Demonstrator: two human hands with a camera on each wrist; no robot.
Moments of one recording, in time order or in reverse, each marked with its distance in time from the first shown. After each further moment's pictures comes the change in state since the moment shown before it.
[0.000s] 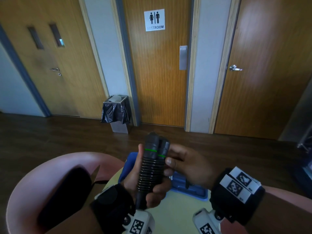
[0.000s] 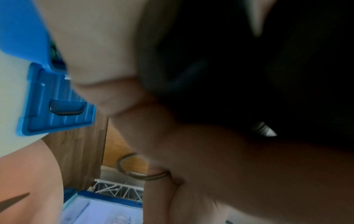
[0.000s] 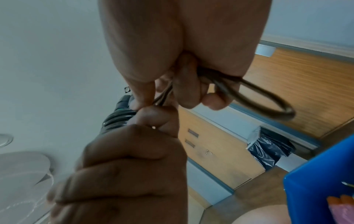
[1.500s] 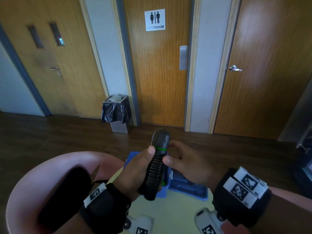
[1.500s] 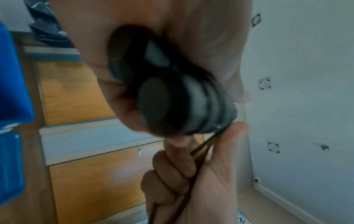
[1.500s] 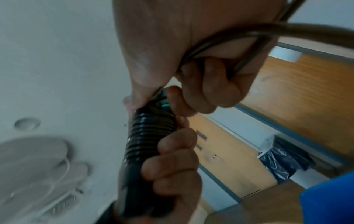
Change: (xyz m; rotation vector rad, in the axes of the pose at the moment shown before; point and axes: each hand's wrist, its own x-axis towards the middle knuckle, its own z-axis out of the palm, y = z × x) left_hand -0.012 0.010 0.027 0.543 0.619 0.370; right_hand 0.001 -0.017 0.006 -0.314 0.152 0.166
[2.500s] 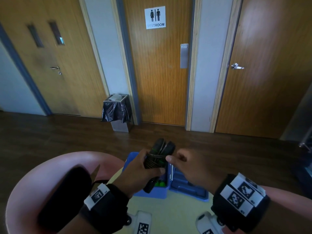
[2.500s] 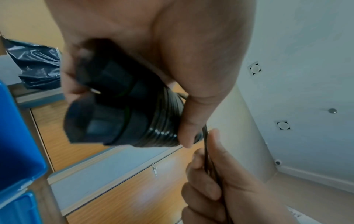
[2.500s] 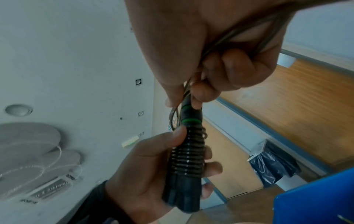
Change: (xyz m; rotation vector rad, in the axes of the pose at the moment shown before) left_hand 0.023 -0.020 -0.018 0.392 0.171 -0.056; right_hand 0.014 0.036 -0.004 -0.254 0.159 0.067
